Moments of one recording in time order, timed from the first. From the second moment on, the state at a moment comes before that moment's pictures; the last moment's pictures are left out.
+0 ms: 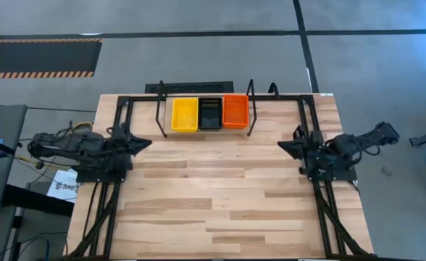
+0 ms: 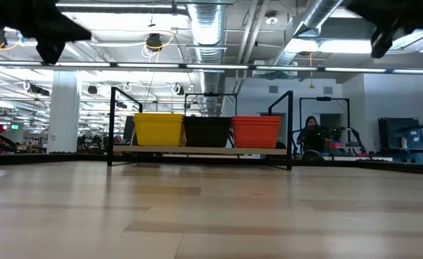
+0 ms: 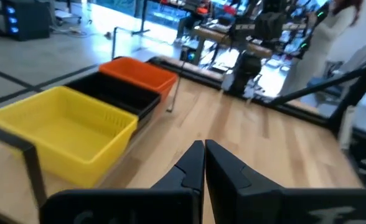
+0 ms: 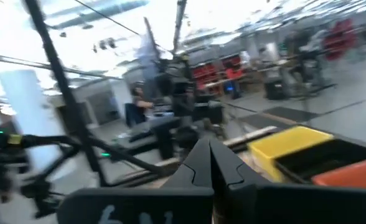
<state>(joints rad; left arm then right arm) -0.20 0.16 0.42 -0.45 -0.44 -0.35 0.36 0.21 0.20 0.27 0.50 0.20</state>
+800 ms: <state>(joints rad) -0.15 0.15 0.07 0.00 -0.40 -0.37 0.02 0.22 0.19 0.01 0.24 0.15</state>
